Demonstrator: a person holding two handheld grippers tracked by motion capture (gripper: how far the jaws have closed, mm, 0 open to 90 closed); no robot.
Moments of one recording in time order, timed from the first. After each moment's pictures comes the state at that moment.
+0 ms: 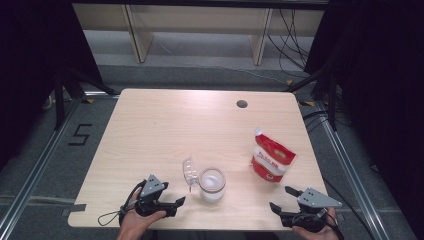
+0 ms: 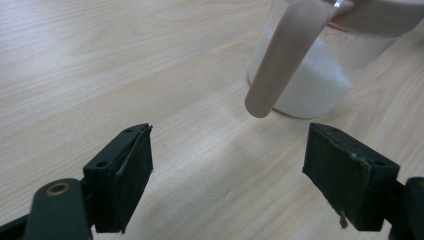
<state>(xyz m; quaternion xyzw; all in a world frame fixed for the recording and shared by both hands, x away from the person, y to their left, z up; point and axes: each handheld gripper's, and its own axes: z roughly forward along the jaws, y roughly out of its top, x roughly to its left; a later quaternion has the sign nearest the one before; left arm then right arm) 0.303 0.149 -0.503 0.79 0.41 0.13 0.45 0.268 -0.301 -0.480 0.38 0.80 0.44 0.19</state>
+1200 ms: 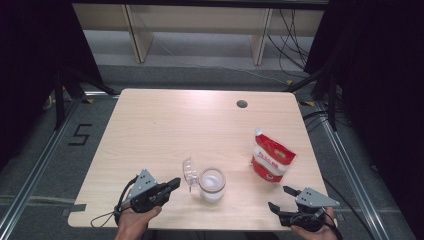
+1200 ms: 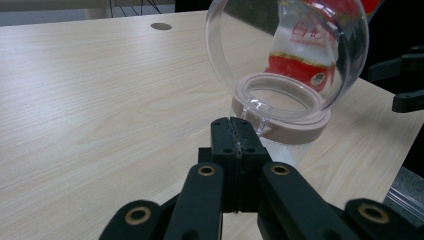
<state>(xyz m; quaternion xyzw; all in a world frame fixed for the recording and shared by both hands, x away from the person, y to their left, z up) 0.291 0.145 -0.458 0.73 0.38 0.16 0.54 0.272 -0.299 -0.480 0.36 0.80 0.44 0.20</state>
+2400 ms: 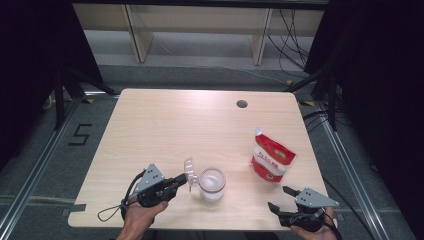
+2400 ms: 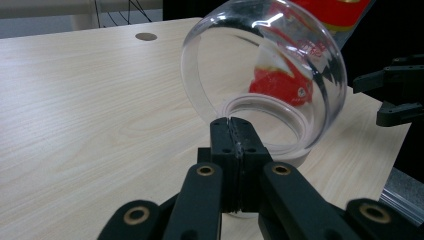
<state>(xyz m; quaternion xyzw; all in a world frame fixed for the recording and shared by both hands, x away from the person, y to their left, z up) 0.301 0.130 -0.447 0.74 0.36 0.15 0.55 0.272 -0.298 -0.481 0.36 0.80 0.44 0.20</state>
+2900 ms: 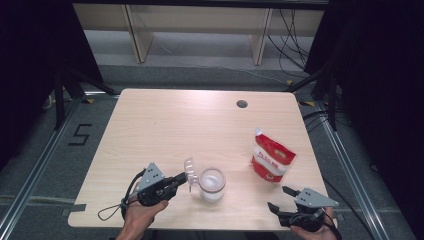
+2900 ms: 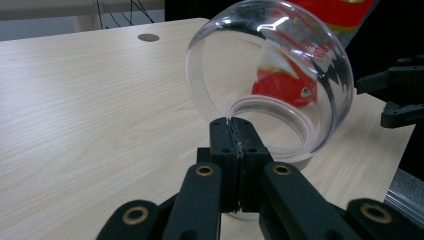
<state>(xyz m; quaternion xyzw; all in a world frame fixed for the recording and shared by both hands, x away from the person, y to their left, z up) 0.304 0.128 -0.446 0.74 0.36 0.16 0.55 0.272 -0.297 -0.481 0.36 0.80 0.44 0.19</state>
